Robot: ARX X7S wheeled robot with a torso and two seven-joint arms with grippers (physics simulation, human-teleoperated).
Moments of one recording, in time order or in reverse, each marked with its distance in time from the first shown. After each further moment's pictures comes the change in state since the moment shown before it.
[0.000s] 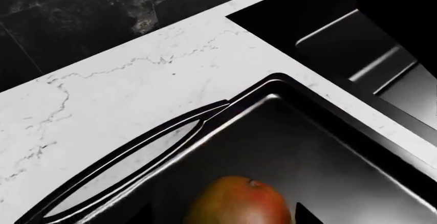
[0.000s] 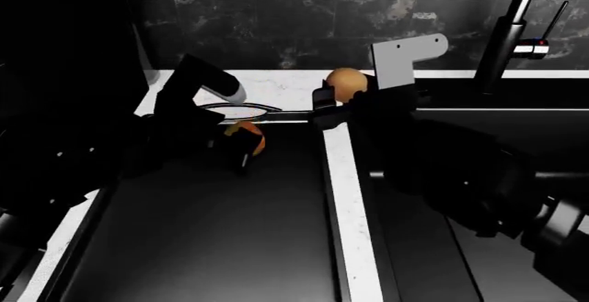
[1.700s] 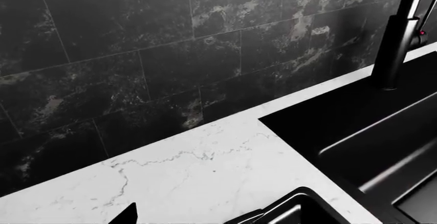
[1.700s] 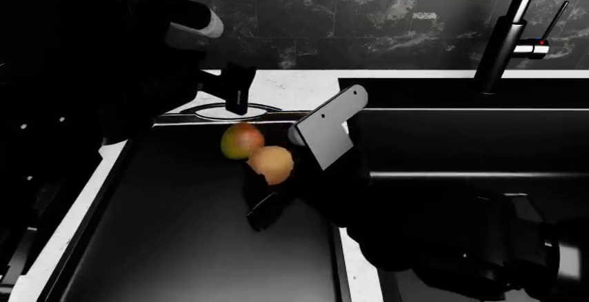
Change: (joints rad) left arm -0.055 0.023 -0.131 -0.019 -0.021 0.120 -0.106; right arm -0.034 0.029 -0.102 -0.396 -0.055 0.073 -0.114
